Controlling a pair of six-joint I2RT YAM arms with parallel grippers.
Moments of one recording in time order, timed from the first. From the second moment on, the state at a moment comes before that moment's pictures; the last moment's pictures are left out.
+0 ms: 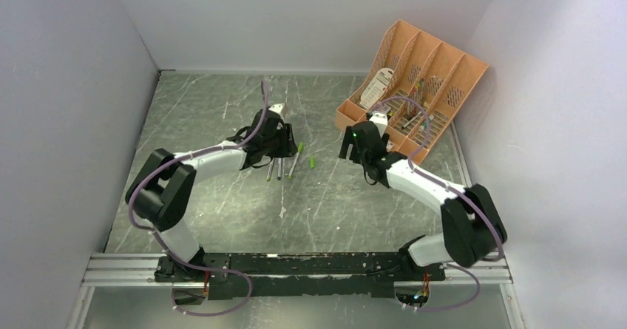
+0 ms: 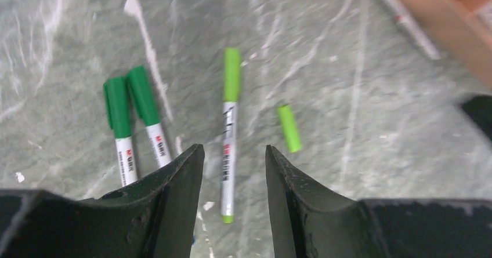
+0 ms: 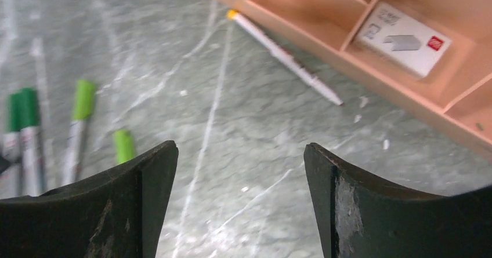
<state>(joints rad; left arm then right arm) -0.60 1.74 0.99 0.02 0.01 -0.49 0.54 1.34 0.74 -0.07 0.36 0.53</state>
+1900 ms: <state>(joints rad) -0.61 1.90 0.99 0.20 0.03 -0.52 0.37 1.73 0.72 0.31 0.39 0.40</state>
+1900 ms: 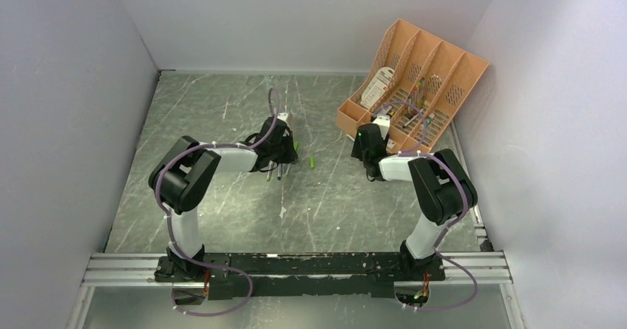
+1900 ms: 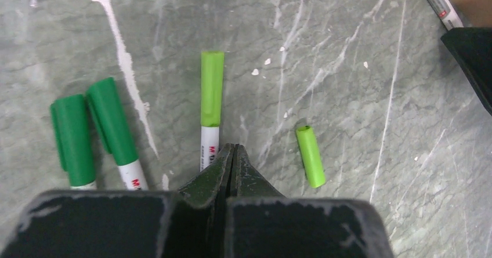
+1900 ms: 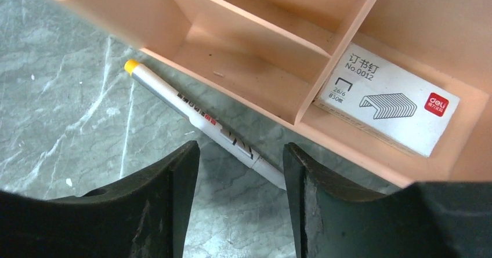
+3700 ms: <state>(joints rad) -0.55 1.63 0.89 0.31 0.20 -0.54 0.57 1.56 0.62 0.20 0.31 0.36</state>
